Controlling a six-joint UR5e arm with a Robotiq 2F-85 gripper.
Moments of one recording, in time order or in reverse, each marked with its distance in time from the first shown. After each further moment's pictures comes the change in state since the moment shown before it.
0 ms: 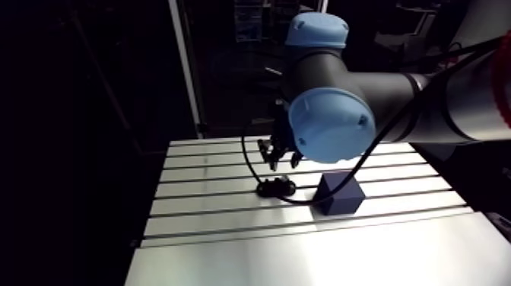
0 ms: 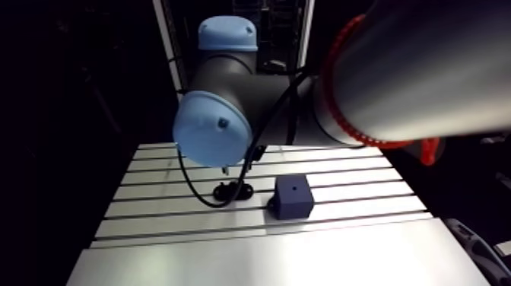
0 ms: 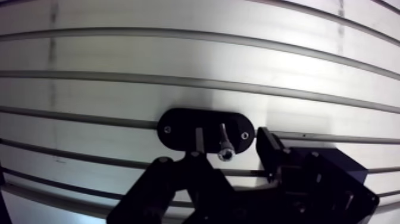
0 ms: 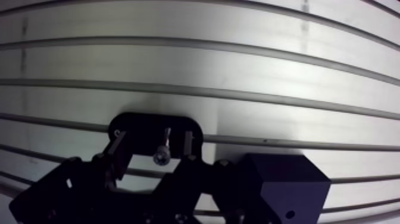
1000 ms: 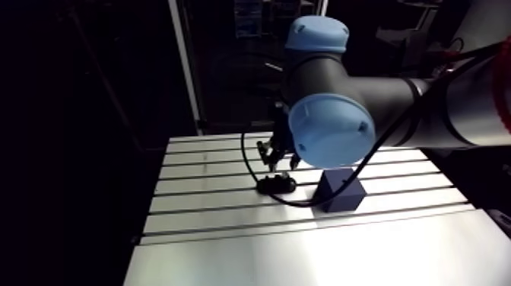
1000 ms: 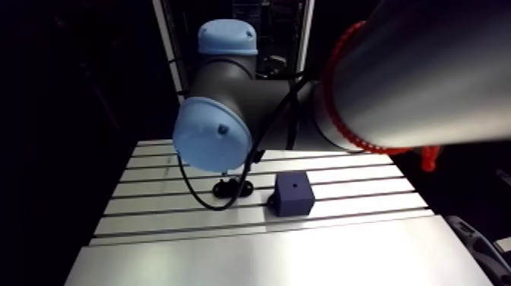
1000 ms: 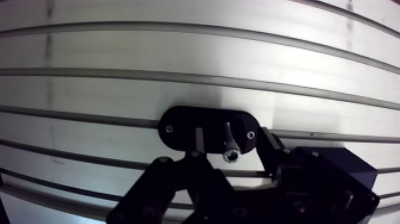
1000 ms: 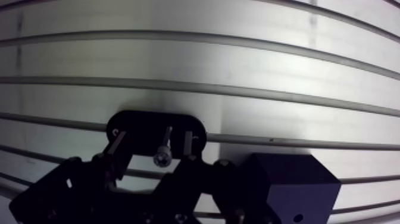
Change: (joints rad) arm 0.000 0.018 0.014 -0.019 0.006 0.005
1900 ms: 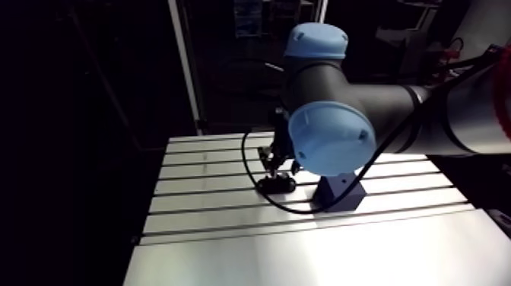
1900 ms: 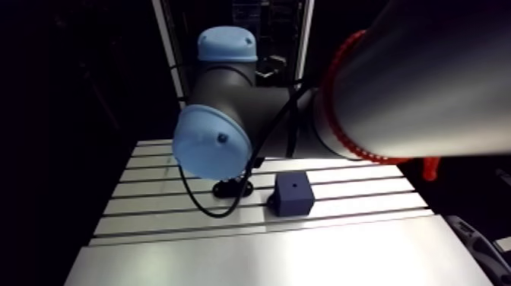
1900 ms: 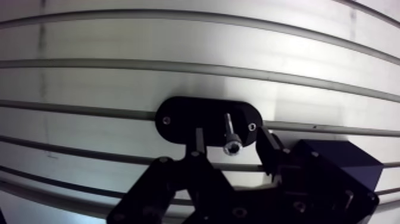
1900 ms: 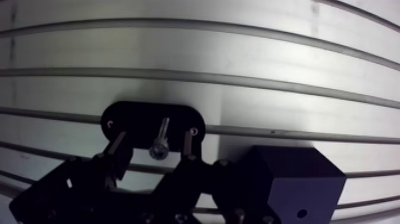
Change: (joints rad) arm -0.001 0.000 0.020 -0.003 -0.010 0.000
